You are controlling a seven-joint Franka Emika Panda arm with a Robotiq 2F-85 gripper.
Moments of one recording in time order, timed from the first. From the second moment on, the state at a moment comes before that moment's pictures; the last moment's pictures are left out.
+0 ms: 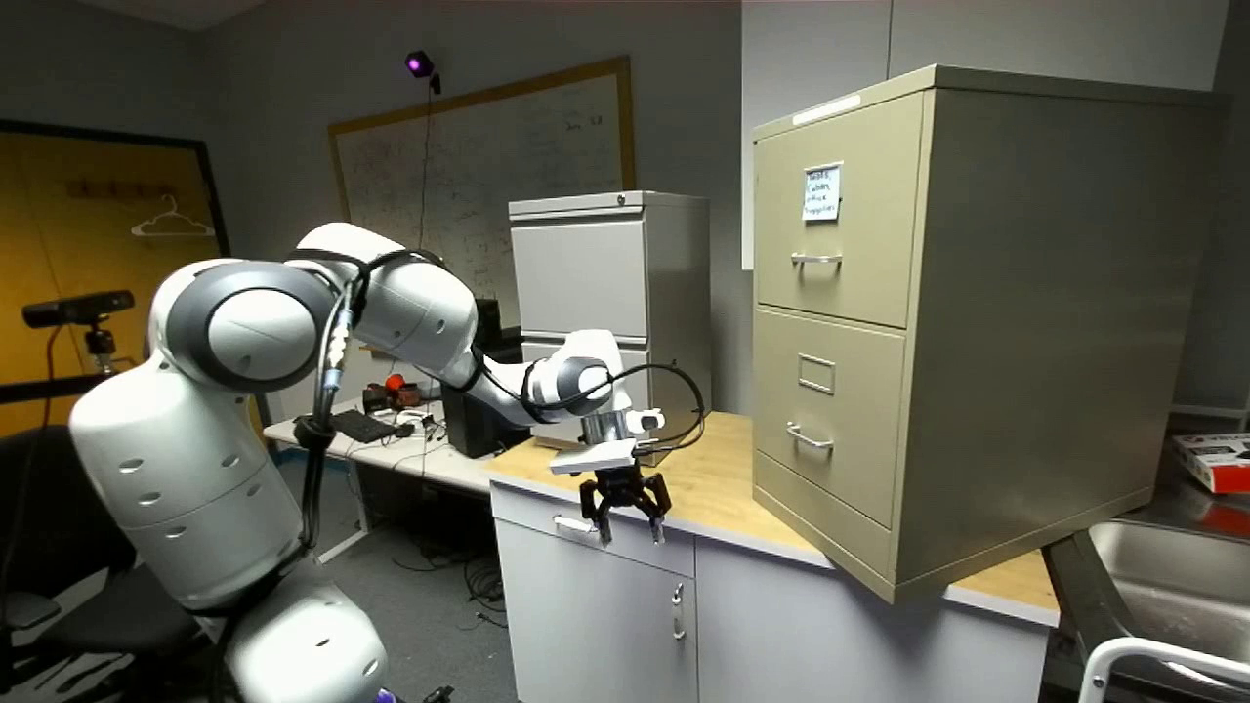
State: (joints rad) arm -0.12 -0.22 -0.06 -2.40 -0.36 2.10 -0.16
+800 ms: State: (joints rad) arm -0.17 -0.08 -0.24 -2.13 0.02 2.17 -0.26
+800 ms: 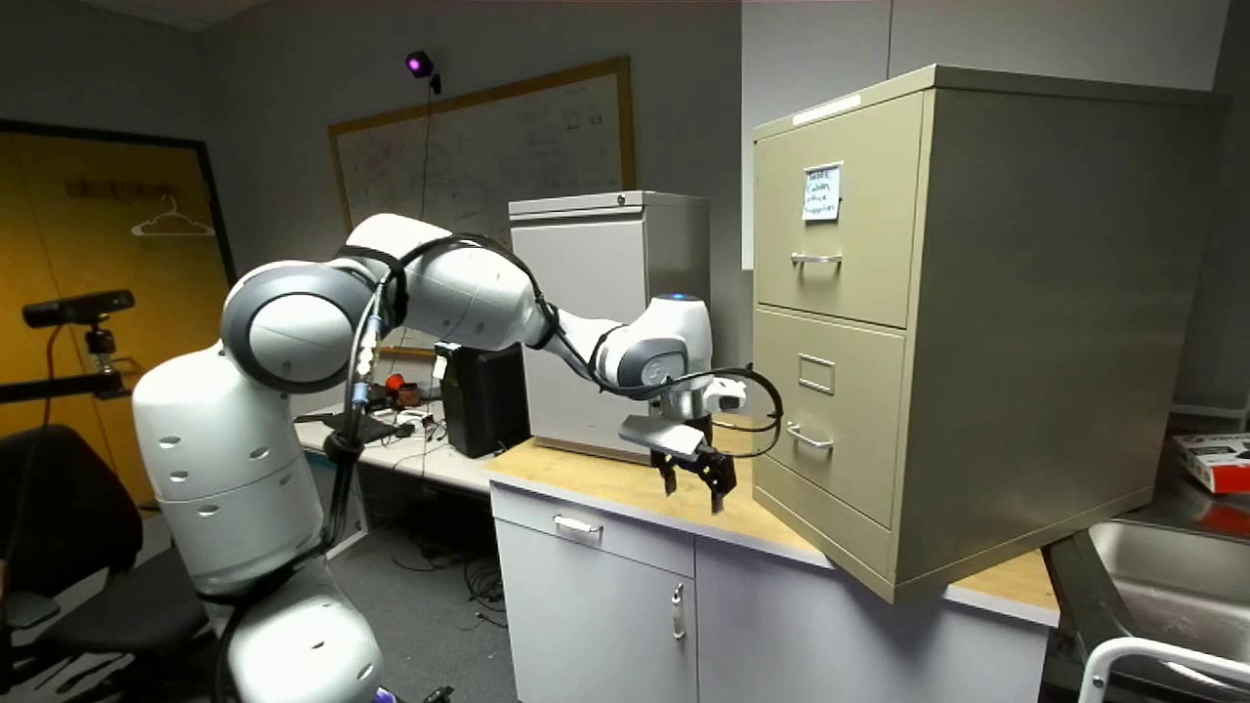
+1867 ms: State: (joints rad) arm -0.45 0.38 -0.29 -1.47 0.88 2.02 -0.26
